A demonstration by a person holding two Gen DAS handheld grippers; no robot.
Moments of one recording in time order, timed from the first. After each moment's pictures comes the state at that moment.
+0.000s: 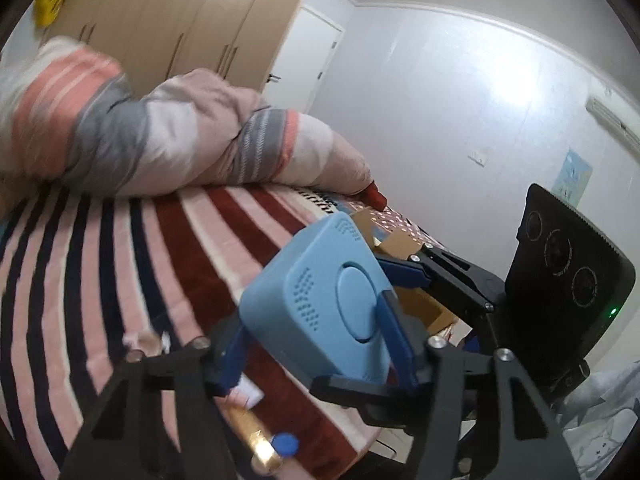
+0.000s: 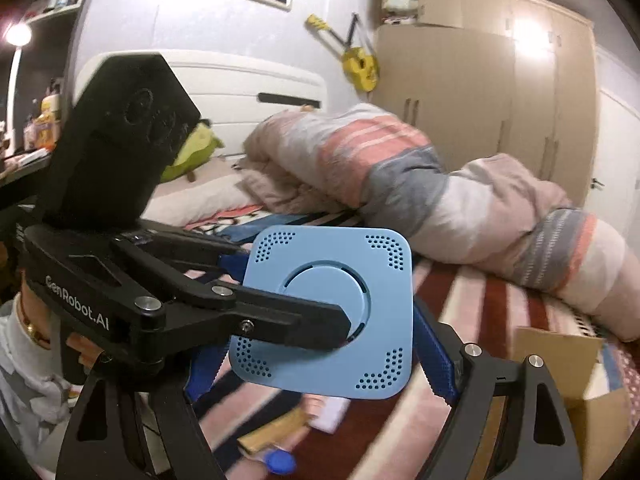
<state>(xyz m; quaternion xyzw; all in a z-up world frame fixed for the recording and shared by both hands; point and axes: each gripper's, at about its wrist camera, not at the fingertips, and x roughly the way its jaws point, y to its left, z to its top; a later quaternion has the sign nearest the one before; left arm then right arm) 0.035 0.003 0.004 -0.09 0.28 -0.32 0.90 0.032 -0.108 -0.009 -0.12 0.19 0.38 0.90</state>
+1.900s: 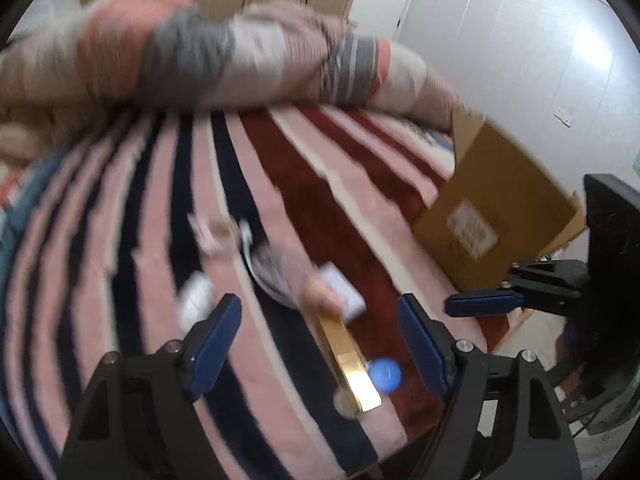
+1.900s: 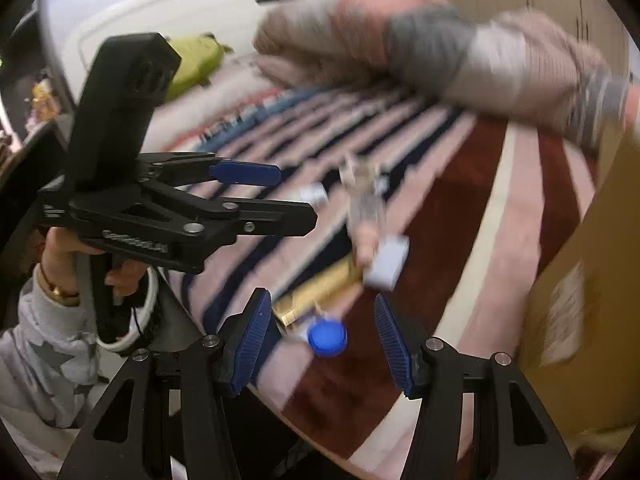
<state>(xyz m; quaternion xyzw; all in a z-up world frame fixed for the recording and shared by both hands) 0.038 0.029 -0.123 -0.07 0.41 -0.18 0.89 0.028 -0.124 -0.115 -0.09 0.42 0.42 0.80</state>
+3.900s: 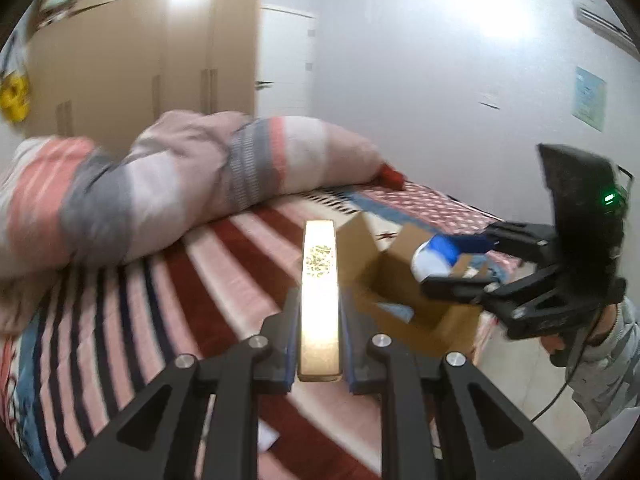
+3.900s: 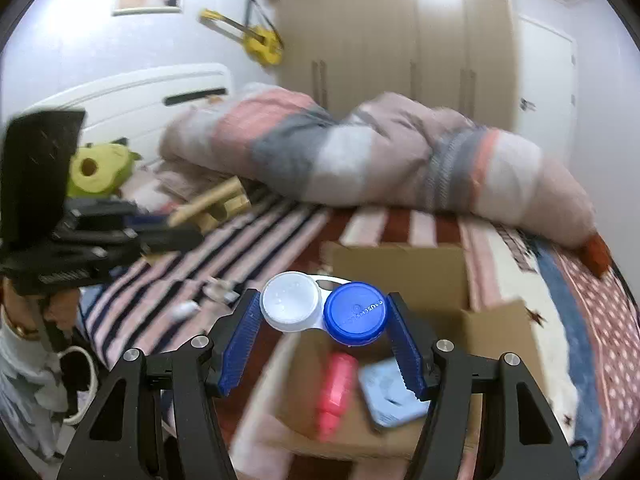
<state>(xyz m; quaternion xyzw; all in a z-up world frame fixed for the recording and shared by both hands) 0.055 -0.084 0.039 0.05 0.27 -0.29 0.92 0.049 -0.275 0.012 -0.04 0.30 0.26 0.92</state>
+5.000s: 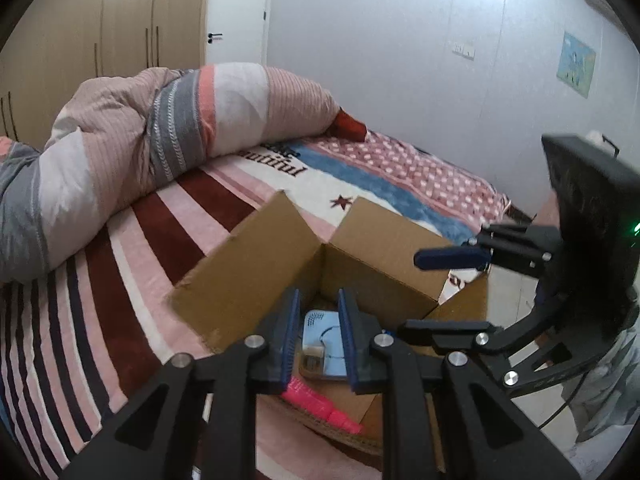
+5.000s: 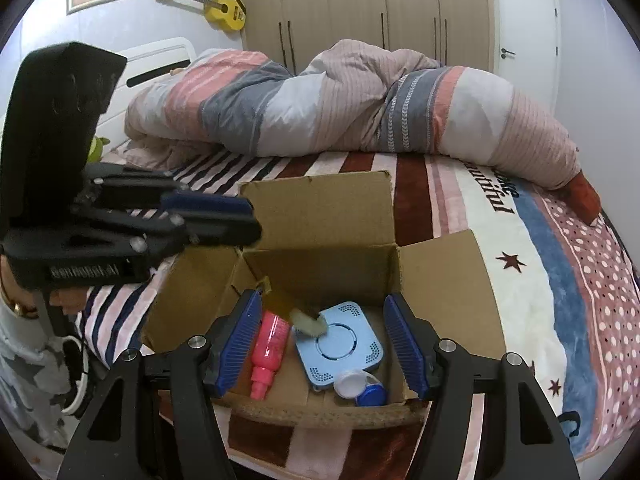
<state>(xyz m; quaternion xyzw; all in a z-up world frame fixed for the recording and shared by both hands) 0.123 -0.187 0.009 0.07 0.36 -0.33 0.87 0.082 -0.331 -0.025 -0.03 0.37 0.23 0.90</state>
